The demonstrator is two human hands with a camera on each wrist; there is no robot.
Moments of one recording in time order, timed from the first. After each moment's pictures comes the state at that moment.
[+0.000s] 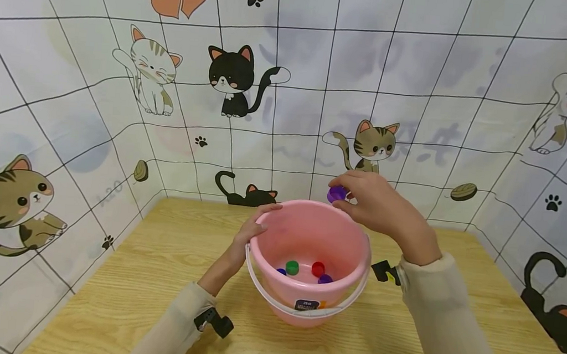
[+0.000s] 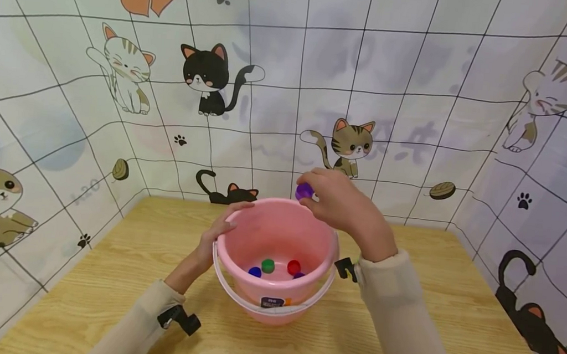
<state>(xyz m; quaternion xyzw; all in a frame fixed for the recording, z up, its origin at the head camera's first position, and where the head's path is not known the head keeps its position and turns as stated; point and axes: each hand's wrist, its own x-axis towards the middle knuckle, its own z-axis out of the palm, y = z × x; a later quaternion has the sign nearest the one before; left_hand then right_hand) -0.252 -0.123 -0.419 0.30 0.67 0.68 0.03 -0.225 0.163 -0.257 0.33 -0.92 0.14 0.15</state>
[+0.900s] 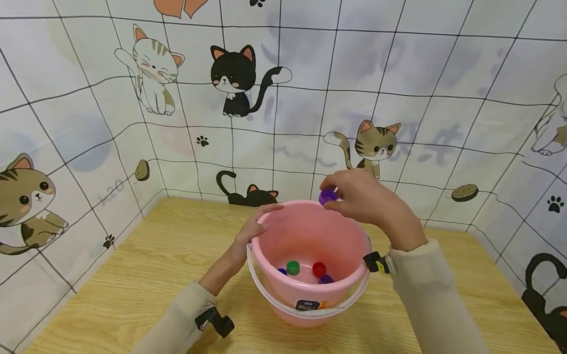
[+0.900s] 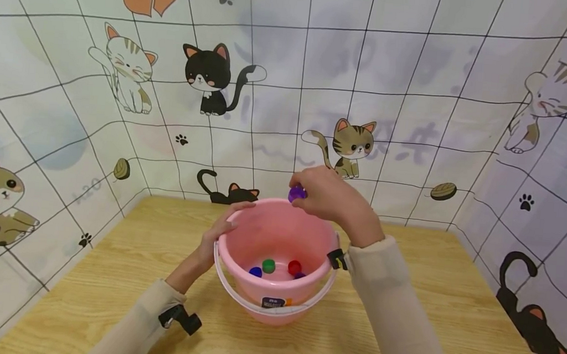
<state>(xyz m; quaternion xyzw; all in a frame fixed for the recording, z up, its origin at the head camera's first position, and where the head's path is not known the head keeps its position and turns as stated) -0.251 -0.123 -0.418 0.29 0.67 0.68 0.03 -0.243 0.144 -0.251 0.33 -0.93 0.13 0.08</state>
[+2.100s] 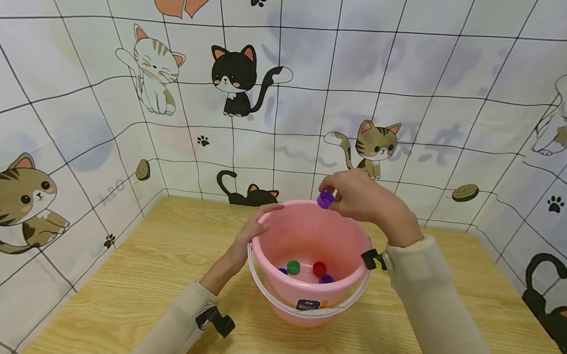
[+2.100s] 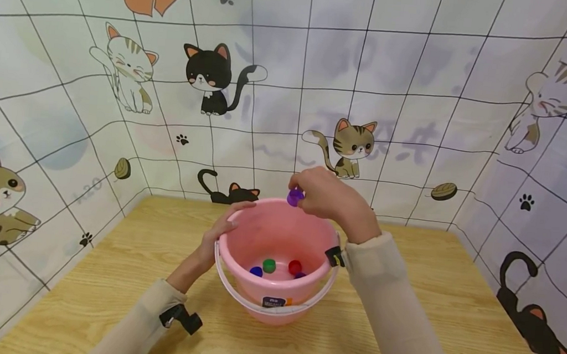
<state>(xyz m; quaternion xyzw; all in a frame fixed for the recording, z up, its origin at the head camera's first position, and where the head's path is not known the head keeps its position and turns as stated) -0.251 -0.122 -0.419 0.29 0.67 0.68 0.03 -0.247 0.139 -0.251 0.32 -0.94 0.13 0.04</state>
